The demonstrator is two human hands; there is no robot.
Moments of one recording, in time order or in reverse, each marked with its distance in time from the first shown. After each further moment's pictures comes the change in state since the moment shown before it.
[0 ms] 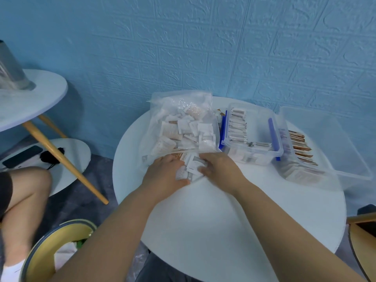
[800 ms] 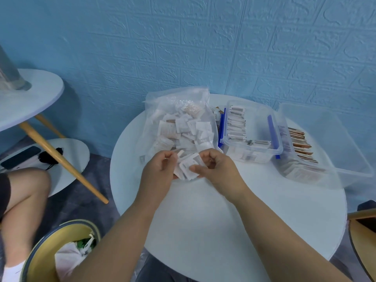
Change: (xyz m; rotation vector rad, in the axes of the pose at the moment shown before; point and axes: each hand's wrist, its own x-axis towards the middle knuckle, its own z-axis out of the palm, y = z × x) left_hand -0.017 0.015 0.002 -0.996 0.384 -0.189; right_hand -0.019 -0.022 -0.001 0.926 0.117 0.096
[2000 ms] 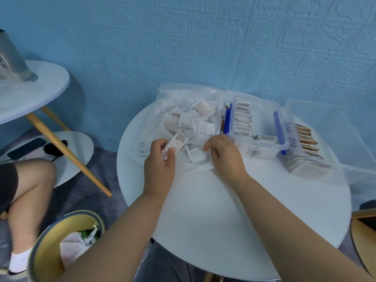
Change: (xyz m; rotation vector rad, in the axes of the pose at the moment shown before) left_hand 0.006 -0.018 0.000 0.249 0.226 0.209; right_hand 0.026 0.018 -0.005 -0.672 0.168 -0.315
